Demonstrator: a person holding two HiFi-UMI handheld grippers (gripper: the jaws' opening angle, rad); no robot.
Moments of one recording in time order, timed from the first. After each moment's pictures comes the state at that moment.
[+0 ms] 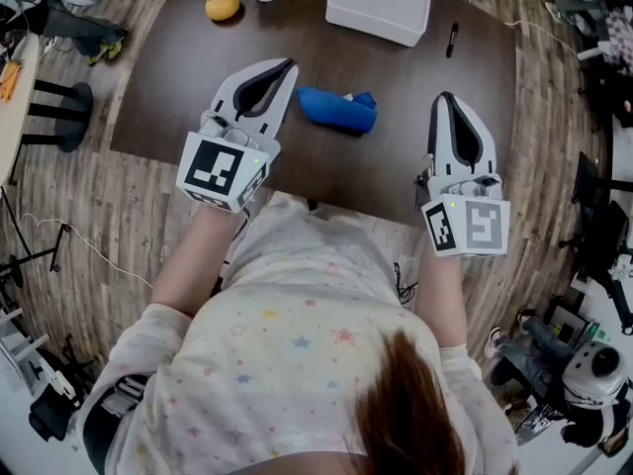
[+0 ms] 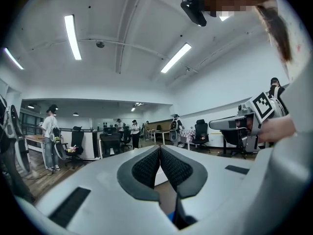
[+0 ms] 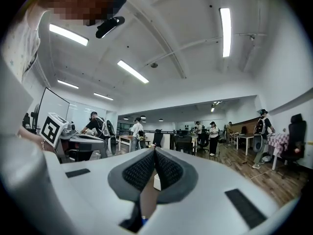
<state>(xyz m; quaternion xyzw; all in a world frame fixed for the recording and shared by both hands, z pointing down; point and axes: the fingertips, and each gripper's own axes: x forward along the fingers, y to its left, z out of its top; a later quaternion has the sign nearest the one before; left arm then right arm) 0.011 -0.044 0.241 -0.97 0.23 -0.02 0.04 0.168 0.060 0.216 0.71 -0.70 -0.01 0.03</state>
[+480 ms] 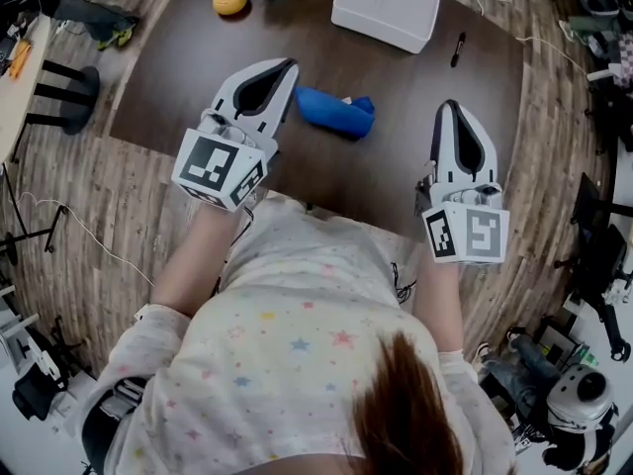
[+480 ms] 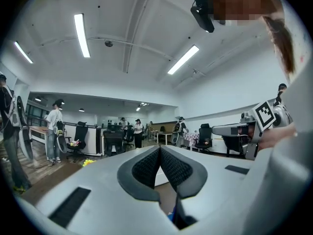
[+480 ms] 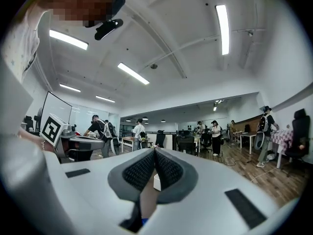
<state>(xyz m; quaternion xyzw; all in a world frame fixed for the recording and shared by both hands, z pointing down) 0.020 -0.048 0.245 -0.97 0.25 0.00 0.00 0.189 0.057 0.223 0.70 -0.71 -0.01 0.02</state>
